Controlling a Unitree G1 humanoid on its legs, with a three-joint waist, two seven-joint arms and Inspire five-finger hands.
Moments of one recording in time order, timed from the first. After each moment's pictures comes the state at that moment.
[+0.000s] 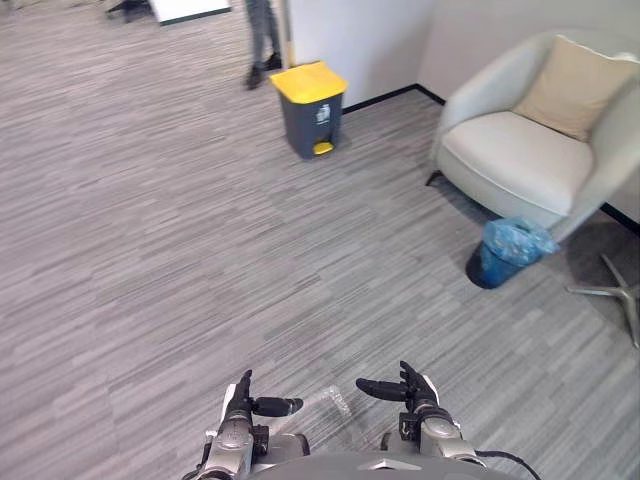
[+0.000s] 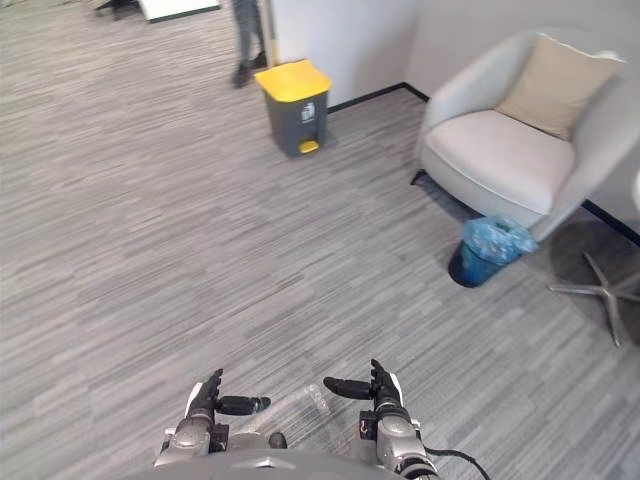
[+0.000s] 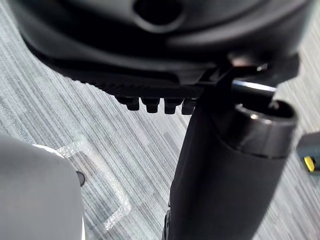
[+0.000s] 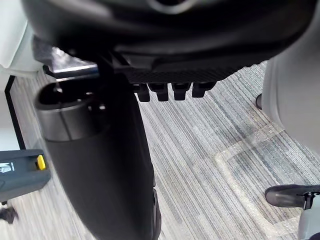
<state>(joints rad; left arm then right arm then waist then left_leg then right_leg) 0.05 0.07 -0.01 0.99 0.05 -0.08 0.18 0.00 0.02 0.00 1.00 0.06 -0.05 -0.11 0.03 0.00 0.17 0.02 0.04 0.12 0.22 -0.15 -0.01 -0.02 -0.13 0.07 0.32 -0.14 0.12</state>
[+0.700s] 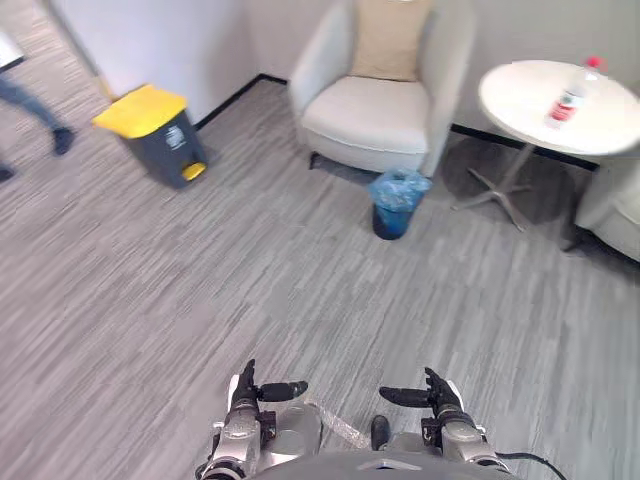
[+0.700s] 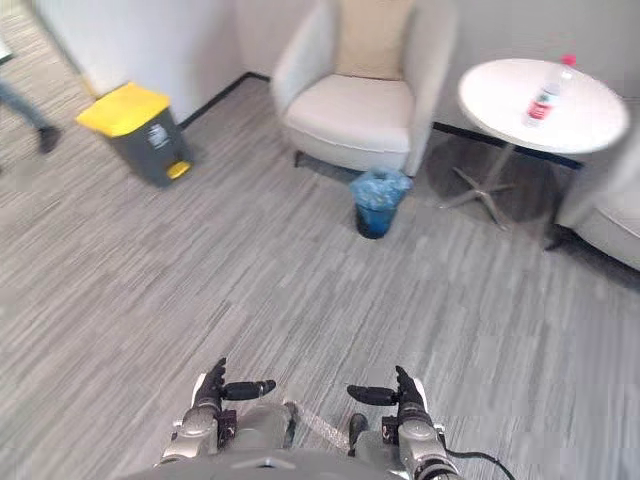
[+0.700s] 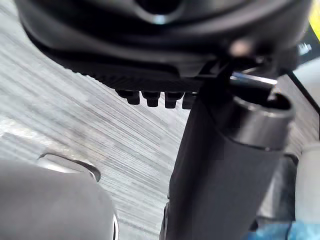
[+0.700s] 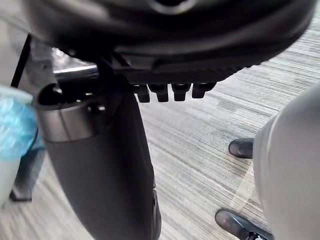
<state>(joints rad) 0.03 0.03 0.06 0.97 0.01 -0.07 0.19 -0.02 -0.08 0.01 1.05 0.04 -0.05 -0.16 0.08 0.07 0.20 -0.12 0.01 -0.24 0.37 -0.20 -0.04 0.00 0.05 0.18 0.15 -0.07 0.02</state>
